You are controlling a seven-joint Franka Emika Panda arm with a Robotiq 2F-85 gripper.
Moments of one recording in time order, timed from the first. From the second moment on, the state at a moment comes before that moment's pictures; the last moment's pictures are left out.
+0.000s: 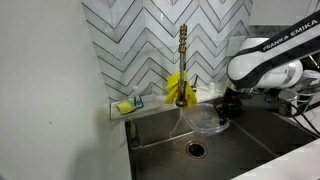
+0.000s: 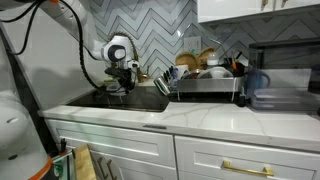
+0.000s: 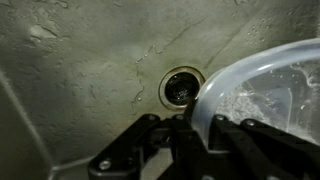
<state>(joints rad) 0.29 0.07 0.29 -2.23 0.17 2.37 0.03</state>
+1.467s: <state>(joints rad) 0.29 -0.11 0.36 -2.08 -0.95 2.16 0.07</state>
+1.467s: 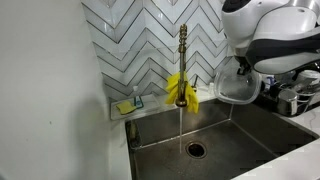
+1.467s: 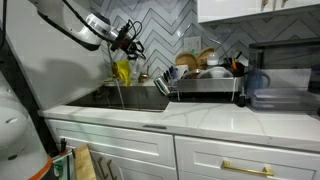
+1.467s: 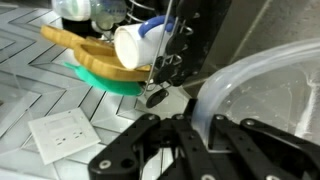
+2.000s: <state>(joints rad) 0.30 -0.11 0.37 -2.08 -1.50 2.17 0.36</state>
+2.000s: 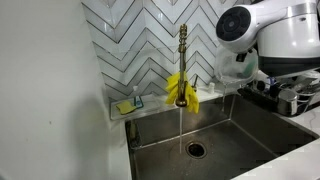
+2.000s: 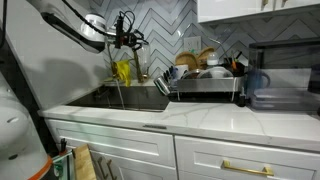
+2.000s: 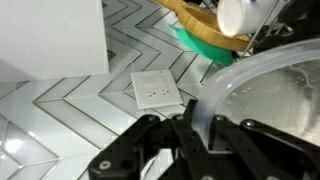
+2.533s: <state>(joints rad) 0.33 -0.11 0.37 -2.12 -1.67 2.04 0.58</state>
